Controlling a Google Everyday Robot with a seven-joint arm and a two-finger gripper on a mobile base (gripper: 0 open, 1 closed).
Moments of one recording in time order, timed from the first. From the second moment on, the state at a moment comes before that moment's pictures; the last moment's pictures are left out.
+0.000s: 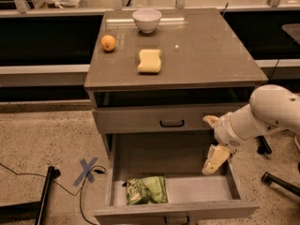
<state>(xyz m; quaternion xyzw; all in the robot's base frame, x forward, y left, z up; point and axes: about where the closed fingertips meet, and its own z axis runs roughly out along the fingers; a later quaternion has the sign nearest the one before) 0.496 -0.180 0.666 -0.62 0.74 0.12 0.23</state>
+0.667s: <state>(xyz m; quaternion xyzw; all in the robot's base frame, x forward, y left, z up) 0.482 -0.135 0.565 -0.65 0.69 0.18 0.26</state>
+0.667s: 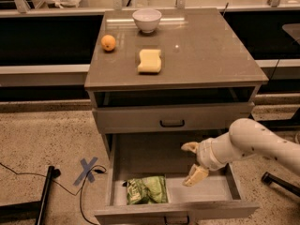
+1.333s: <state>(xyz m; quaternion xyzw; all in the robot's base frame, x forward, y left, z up) 0.467 -0.086 0.495 -0.68 0.67 0.21 0.23</state>
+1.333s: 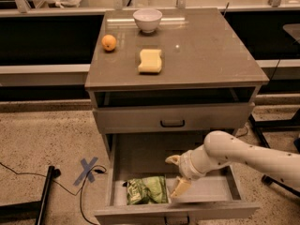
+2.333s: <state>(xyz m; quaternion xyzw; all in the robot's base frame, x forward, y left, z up) 0.480 -0.044 0.444 -0.67 0.68 0.23 0.19</state>
